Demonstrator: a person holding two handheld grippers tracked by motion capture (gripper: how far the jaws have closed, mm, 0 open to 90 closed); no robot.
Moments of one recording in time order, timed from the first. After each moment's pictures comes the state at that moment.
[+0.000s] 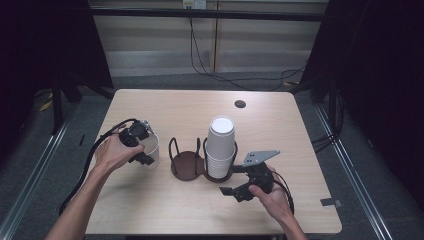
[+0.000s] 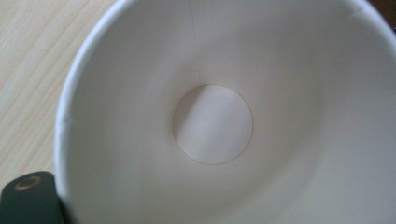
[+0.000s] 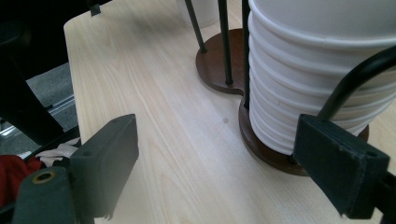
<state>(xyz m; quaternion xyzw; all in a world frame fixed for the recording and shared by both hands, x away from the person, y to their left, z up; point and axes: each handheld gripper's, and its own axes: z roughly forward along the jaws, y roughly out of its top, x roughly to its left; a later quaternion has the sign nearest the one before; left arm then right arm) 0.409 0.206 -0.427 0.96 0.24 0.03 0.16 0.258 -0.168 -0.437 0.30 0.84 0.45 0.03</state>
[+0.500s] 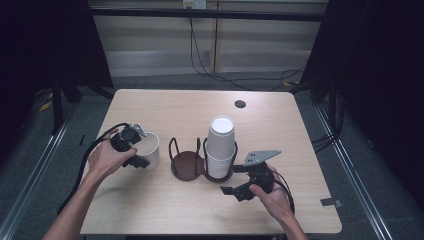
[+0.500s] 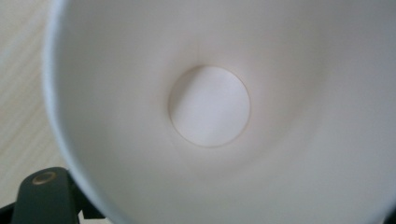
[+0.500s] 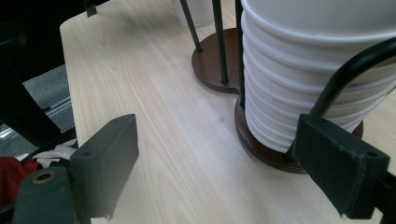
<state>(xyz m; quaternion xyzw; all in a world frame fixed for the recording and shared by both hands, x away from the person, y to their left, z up) 0.395 0.229 -0.433 0.94 0.26 0.02 0.19 0.259 -0.170 -0.437 0.31 0.84 0.45 0.04</state>
